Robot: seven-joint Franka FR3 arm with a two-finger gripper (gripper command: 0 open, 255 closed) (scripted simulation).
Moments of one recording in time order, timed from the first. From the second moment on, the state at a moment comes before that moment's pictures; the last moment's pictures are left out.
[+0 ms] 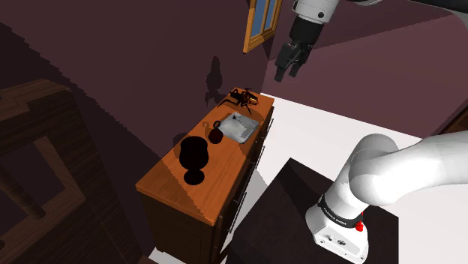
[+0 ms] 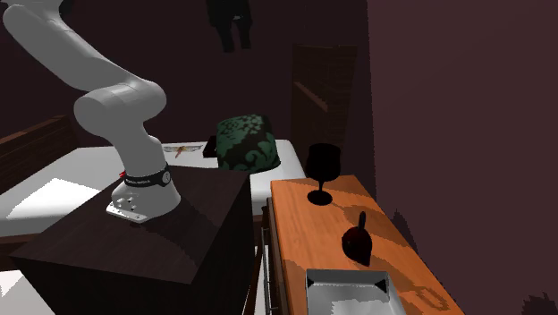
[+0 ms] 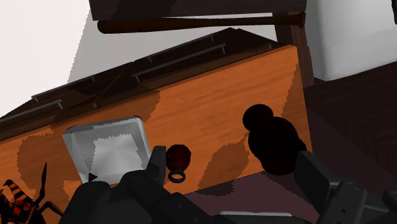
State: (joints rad) arm 0.02 -0.79 -0.06 -2.28 -0.01 1.61 0.07
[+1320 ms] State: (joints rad) arm 0.10 -0.33 -0.34 -2.41 0.19 2.21 -0.26
